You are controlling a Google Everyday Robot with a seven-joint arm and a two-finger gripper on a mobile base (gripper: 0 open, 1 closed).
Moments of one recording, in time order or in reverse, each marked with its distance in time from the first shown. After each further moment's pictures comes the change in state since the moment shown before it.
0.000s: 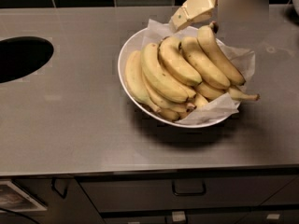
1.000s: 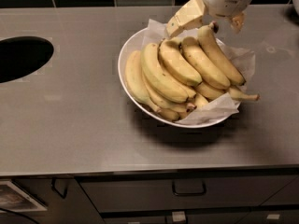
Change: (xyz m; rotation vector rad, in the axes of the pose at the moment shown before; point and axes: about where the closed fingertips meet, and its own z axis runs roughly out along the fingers) arm 0.009 -0.001 0.031 0.012 0.127 0.113
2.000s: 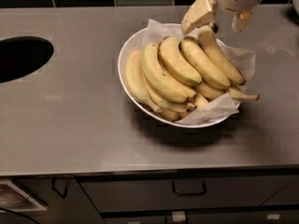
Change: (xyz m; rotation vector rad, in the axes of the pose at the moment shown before) arm -0.002 -0.015 -0.021 0.050 -0.085 0.108
